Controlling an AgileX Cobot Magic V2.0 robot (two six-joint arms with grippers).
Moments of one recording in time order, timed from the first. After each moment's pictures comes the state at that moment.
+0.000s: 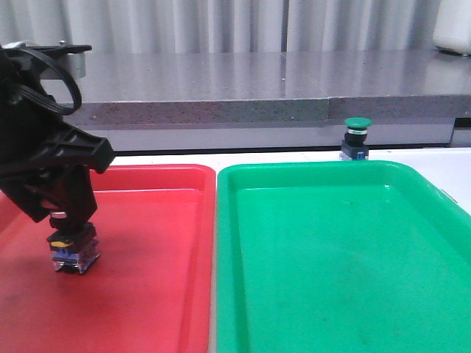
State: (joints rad) left arm -0.45 1.56 -0.91 -0.01 0.57 -0.14; right arm -0.01 0.39 -0.51 0.06 0.37 -0.01
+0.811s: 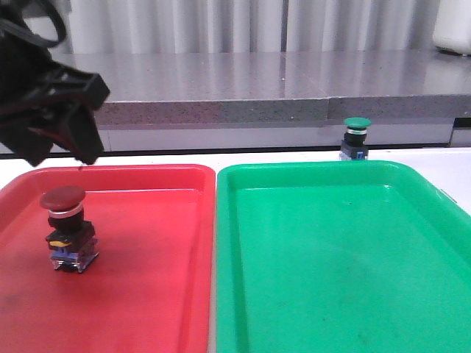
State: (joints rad) left arm -0.42 1.42 -0.94 -0.01 0.56 -0.14; right arm -0.01 0.39 -0.51 0.06 0.37 -0.01
